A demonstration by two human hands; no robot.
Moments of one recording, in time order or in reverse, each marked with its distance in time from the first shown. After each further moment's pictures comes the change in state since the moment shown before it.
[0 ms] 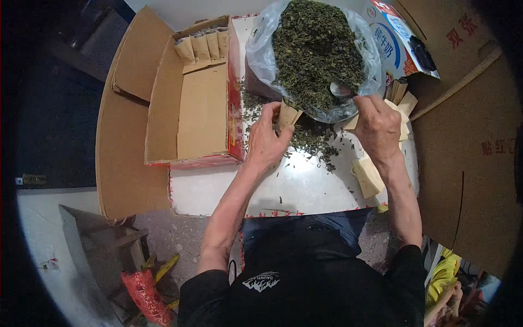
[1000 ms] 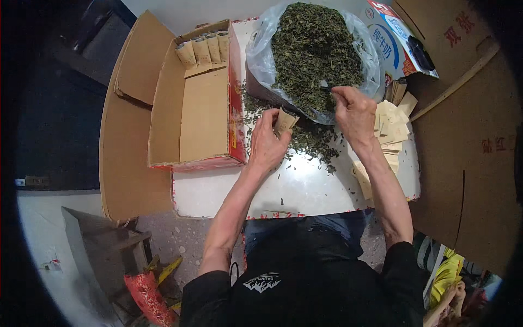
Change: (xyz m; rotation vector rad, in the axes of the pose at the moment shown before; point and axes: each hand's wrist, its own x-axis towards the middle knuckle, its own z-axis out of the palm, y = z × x) left_hand -0.001 -0.022 0.012 0.179 0.071 0.020; right_hand 0.011 -0.008 0.064 0.327 0.137 0.310
